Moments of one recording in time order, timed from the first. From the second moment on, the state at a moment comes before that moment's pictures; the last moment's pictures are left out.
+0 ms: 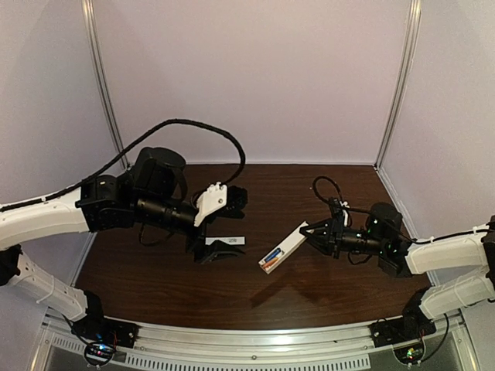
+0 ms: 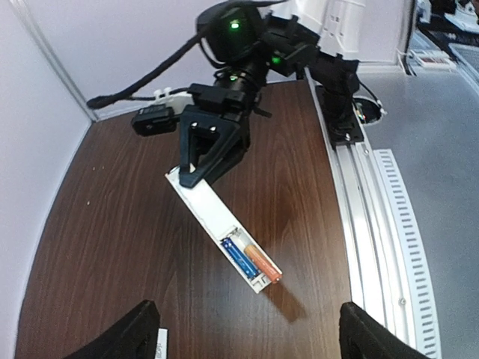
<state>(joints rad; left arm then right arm) -1.10 1.28 1.16 -0.42 0.30 0.34 0.64 1.22 0.33 0.76 -0.56 1.29</state>
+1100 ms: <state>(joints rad) -1.21 1.46 1.21 -0.47 0.38 0.75 0.66 1.28 0.43 0.73 -0.73 1.31</state>
